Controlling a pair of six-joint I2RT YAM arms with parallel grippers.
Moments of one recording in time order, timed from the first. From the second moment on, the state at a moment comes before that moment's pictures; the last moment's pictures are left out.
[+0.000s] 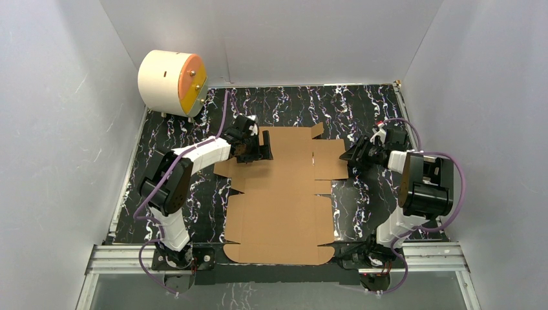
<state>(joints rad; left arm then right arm) -0.53 1.81 1.16 -0.27 0.12 -0.54 -0.18 1.67 0.76 -0.01 -0.68 0.34</state>
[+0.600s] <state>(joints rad) -0.53 1.83 1.13 -0.26 0.08 -0.54 -0.16 1.75 0.86 -0.05 -0.70 0.30</state>
